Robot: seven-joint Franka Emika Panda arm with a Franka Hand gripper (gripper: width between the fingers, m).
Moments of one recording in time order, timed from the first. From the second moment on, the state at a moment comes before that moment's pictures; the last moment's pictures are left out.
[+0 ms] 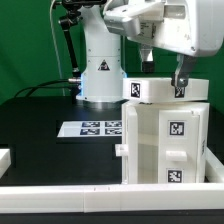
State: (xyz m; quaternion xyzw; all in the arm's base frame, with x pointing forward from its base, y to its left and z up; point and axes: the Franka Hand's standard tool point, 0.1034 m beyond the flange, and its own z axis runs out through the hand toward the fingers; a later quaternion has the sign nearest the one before) arm 0.595 0.060 0.167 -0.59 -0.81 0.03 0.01
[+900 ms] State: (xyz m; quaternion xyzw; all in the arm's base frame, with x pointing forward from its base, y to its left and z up) arm 0.594 0.056 0.161 -0.66 -0.75 0.03 0.01
